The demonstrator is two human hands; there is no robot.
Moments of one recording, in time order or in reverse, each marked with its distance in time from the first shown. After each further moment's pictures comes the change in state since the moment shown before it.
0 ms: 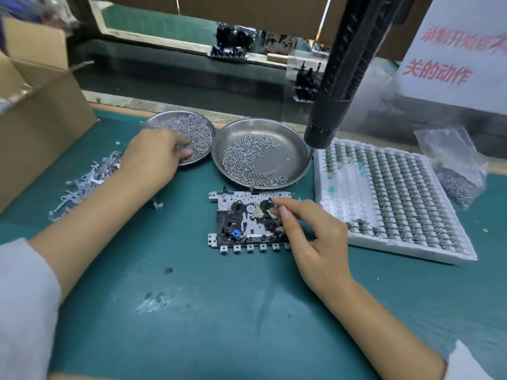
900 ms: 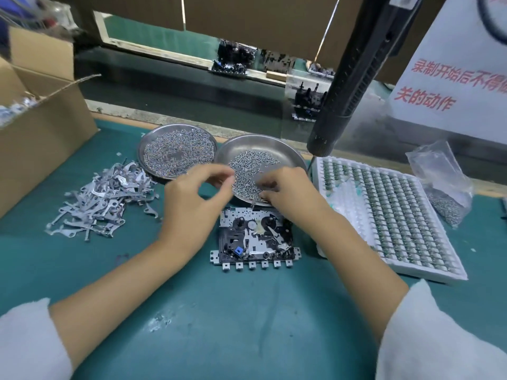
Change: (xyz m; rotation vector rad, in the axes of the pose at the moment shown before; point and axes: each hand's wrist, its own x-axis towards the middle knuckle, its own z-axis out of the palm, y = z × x) left_hand -0.073 0.052 0.016 -0.775 0.348 0.188; right_hand 0.106 0.013 0.024 -0.614 -0.620 0.185
